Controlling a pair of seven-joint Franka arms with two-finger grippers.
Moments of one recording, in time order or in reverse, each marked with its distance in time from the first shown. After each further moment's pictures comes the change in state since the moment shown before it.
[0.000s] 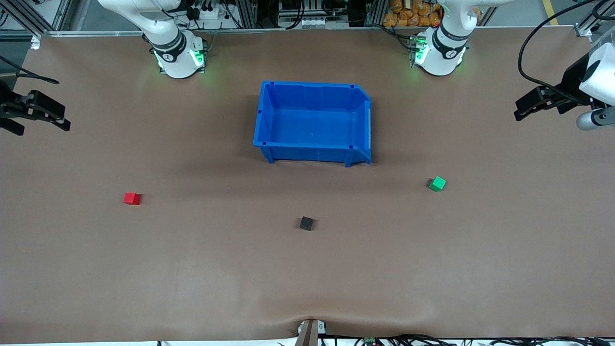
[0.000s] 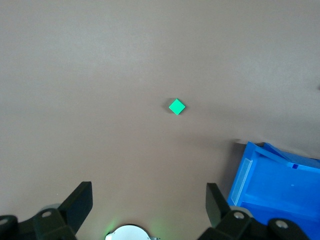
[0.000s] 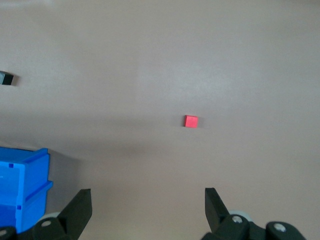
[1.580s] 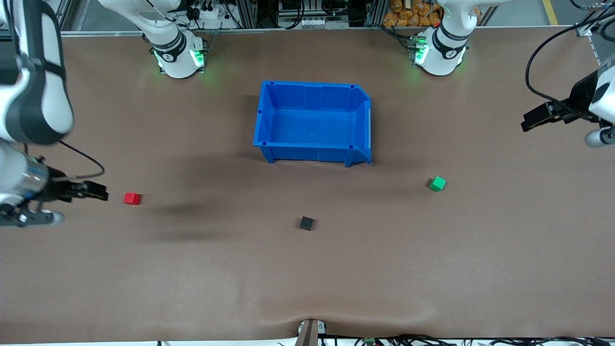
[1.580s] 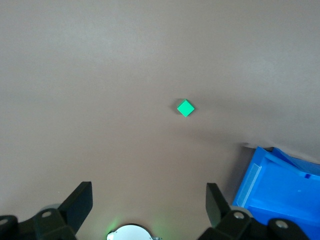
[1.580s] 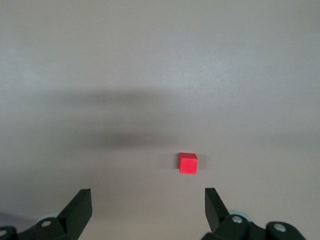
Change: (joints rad) left arm 0.042 0.085 0.006 0.017 0.000 0.004 0.016; right arm -0.035 0.358 -0.015 -0.107 -0.002 0.380 0.009
